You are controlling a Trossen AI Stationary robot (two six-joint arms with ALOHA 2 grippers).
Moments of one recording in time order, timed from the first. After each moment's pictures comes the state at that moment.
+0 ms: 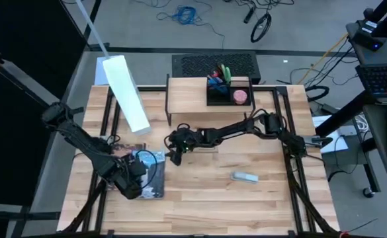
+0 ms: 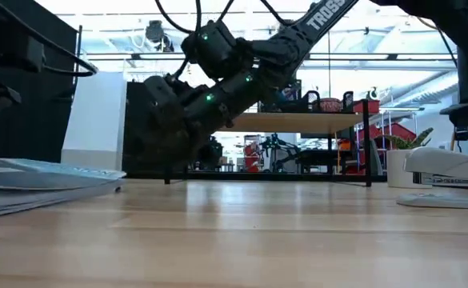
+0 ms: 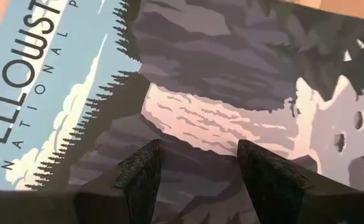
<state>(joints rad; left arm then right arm) -0.75 1.29 0.63 -0.68 -0.25 -1.04 -0.04 2.25 1.49 0.17 -0.10 0.44</state>
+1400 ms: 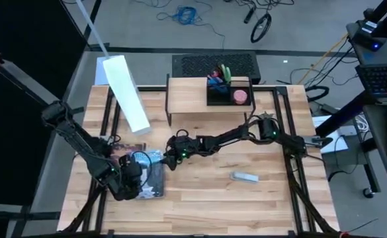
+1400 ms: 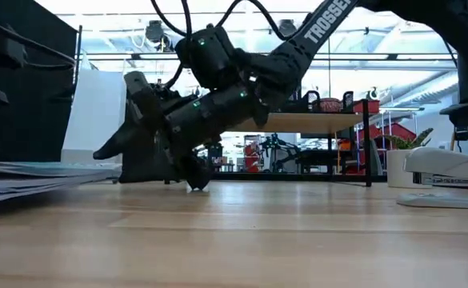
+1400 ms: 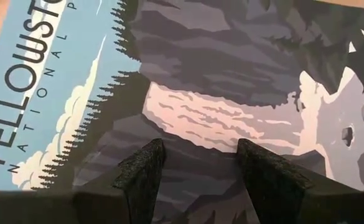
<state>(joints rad) -0.86 1.29 0.58 -0.67 -0.36 -1.15 0.03 2.36 1.49 0.36 -0.12 0.71</state>
